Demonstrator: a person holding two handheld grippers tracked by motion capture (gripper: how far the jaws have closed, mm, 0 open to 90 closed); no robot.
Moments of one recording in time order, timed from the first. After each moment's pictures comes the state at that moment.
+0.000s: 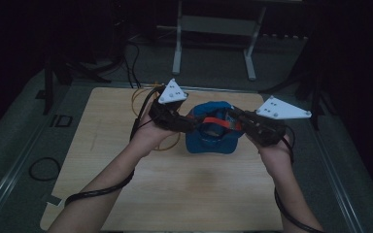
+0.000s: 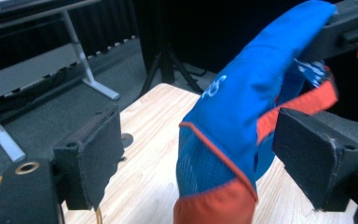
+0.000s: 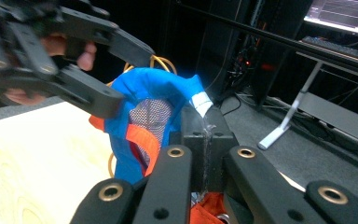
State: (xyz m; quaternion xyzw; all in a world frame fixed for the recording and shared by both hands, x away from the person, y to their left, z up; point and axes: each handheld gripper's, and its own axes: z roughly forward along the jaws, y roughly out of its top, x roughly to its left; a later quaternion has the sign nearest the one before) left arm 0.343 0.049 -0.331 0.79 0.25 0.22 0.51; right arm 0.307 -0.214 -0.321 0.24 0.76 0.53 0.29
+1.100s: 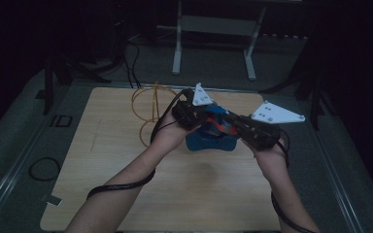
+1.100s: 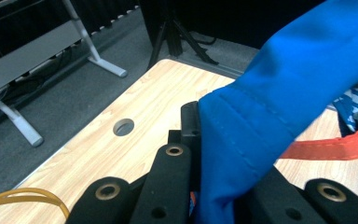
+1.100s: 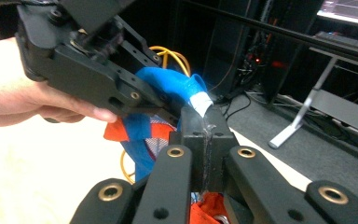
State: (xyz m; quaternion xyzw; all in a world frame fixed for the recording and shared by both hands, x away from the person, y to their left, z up) left arm 0.353 0.000 -0.340 0.83 0.24 0.25 0.44; right arm 0.304 -0.208 -0.332 0.24 0.76 0.53 0.27
